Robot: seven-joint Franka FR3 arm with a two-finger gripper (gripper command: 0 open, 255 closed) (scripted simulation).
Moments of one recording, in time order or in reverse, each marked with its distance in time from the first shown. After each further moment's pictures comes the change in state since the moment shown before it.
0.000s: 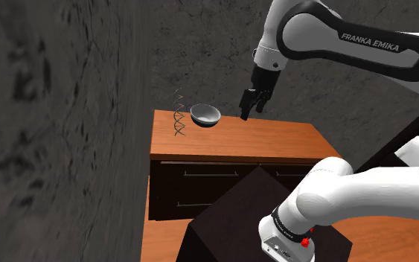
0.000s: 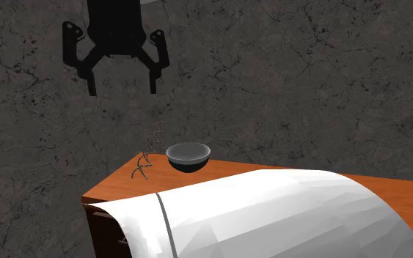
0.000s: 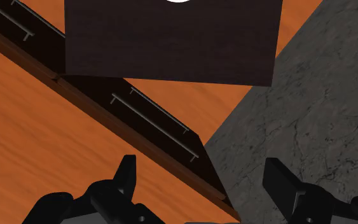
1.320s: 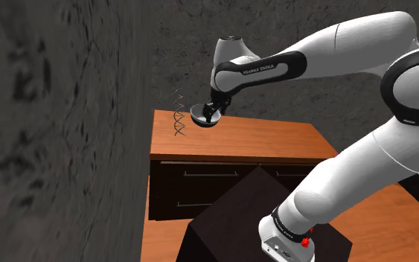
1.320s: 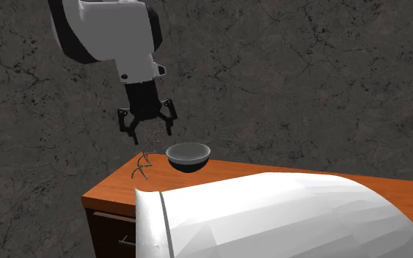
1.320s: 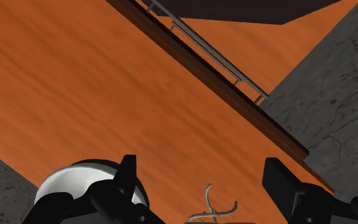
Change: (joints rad) arm -0.066 0.568 0.008 0.055 -0.186 0.595 0.017
